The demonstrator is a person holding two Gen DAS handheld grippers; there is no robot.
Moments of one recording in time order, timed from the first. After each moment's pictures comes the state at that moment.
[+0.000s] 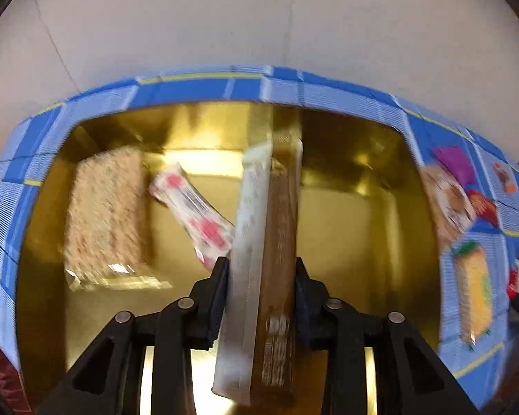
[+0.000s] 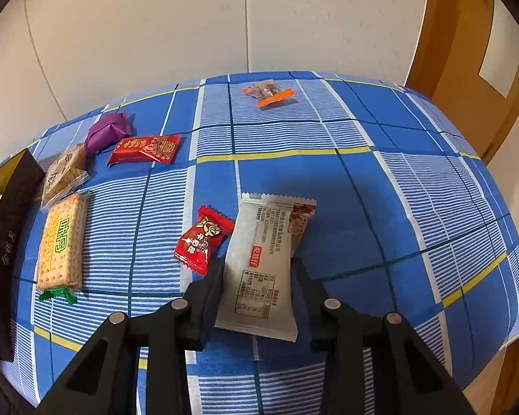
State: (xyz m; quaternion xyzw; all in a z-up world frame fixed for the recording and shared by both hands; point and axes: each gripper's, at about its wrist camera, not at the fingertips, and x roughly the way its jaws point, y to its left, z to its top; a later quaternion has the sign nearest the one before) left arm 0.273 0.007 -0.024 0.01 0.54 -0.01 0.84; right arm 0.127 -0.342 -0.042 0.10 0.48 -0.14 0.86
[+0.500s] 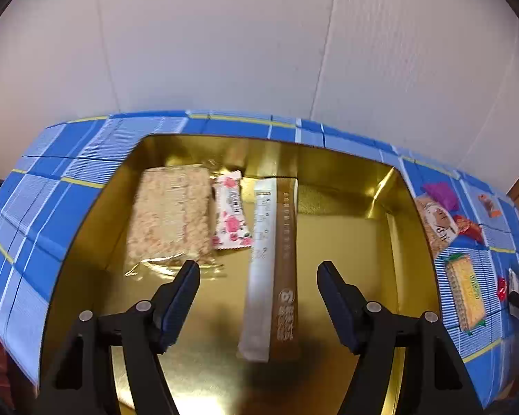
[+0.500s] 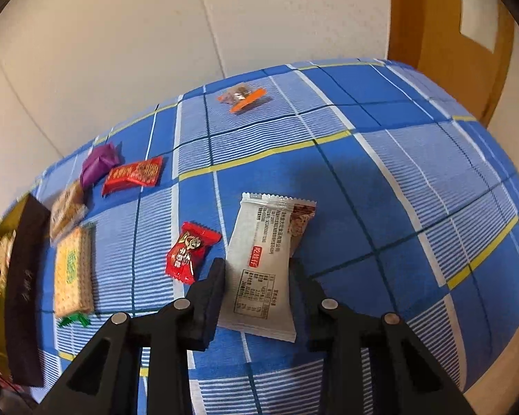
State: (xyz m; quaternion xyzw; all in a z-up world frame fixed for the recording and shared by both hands) left arm 0.205 0.051 0.003 -0.03 0.43 0.00 0.90; right arm 0.118 -0.371 -0.040 0.20 0.46 -0.15 0.85
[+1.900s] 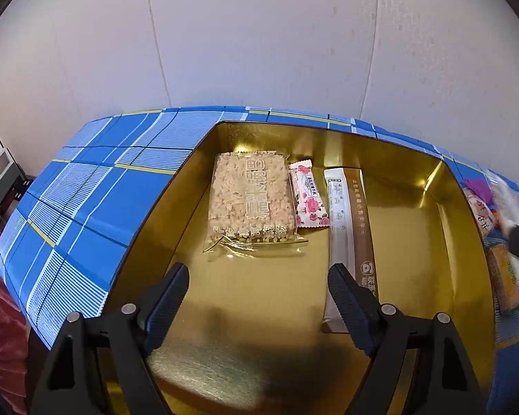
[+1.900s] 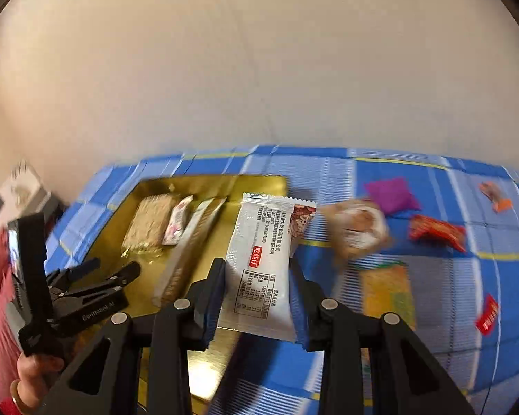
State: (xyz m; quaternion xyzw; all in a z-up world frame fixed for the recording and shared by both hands) left arm 0.189 0.090 -0.005 0.00 0.43 0.06 0.90; right arm 0.194 -0.123 0.030 0.09 0.42 0.12 0.90
